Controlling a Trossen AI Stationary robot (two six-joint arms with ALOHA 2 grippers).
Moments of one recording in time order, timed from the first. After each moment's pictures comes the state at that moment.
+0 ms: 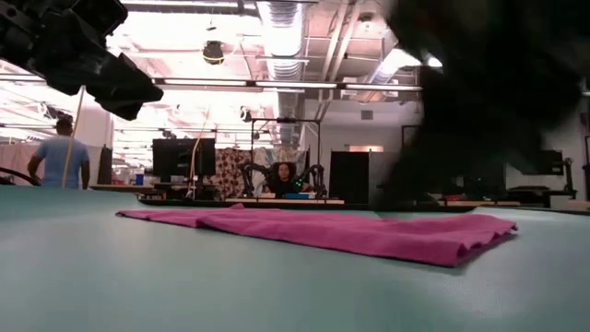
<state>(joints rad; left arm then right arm) -0.44 0.94 0.23 0.46 -0.32 -0.20 0.68 2.03 1.31 -0.32 0.73 1.17</state>
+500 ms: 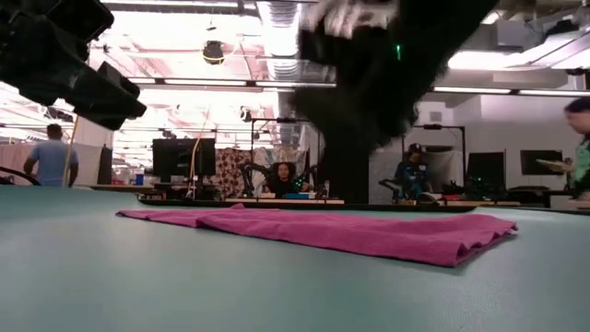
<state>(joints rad) -0.56 1.06 0.23 0.51 -0.42 -0.26 0.44 2.03 1.38 -0.55 0.77 0.78</state>
